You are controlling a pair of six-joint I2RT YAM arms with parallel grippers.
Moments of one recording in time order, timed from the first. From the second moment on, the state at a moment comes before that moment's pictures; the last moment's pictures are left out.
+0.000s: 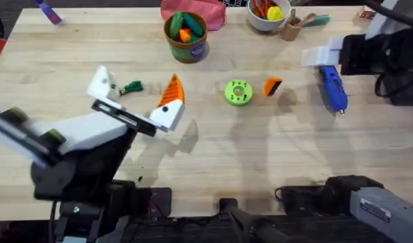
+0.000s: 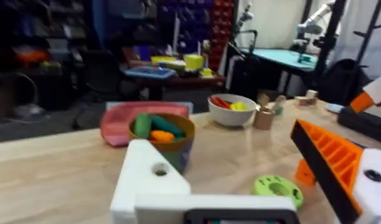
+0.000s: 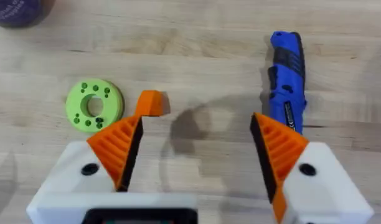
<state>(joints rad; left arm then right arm) -0.09 0.01 0.02 0.20 0.37 -0.14 0.00 1.09 1.05 -0.88 -0.04 0.00</state>
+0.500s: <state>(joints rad) 0.04 0.01 0.01 -0.06 0.75 -0.22 0.00 1.09 1.05 -0.88 -0.04 0.00</state>
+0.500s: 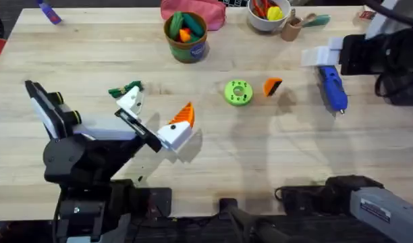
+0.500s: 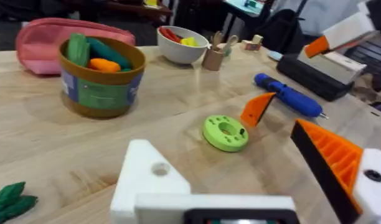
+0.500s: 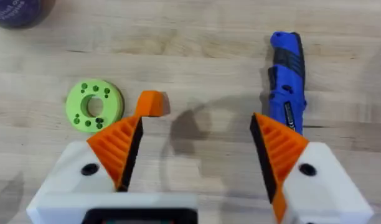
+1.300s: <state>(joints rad) 0.04 0.01 0.01 -0.08 0.87 0.04 0.00 1.09 1.05 -0.88 -0.04 0.00</state>
